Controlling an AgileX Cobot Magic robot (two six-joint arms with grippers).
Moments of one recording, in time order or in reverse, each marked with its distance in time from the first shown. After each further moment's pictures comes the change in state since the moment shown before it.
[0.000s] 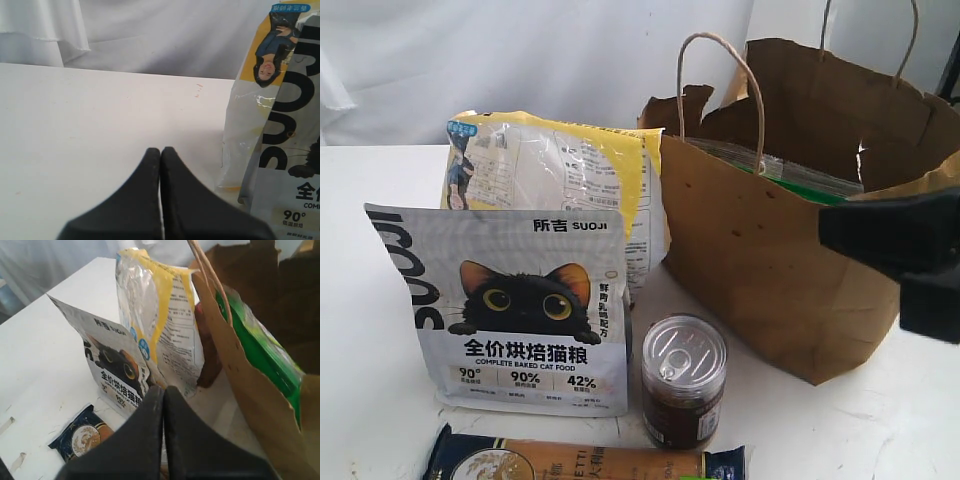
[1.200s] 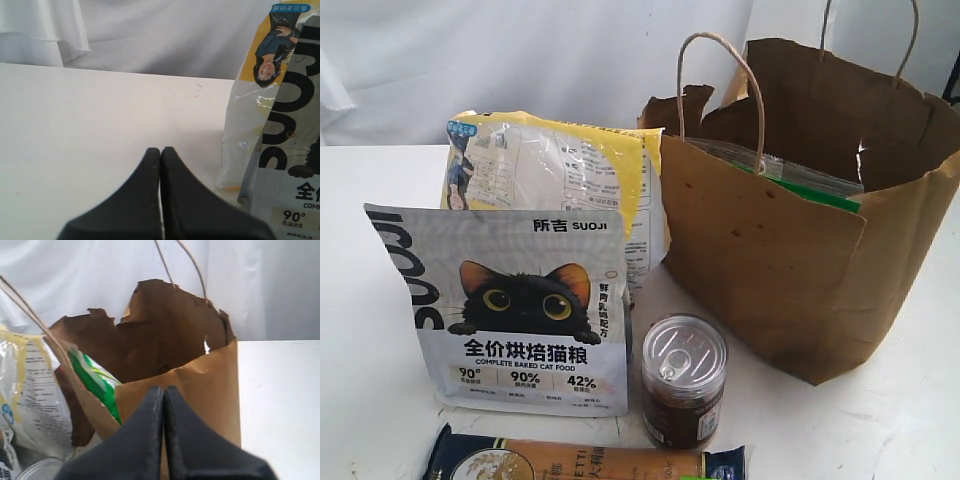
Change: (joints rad) left arm 0.000 0.000 0.000 0.000 0.000 0.000; right arm -0.400 -0.381 0.152 -0.203 -0.056 0.154
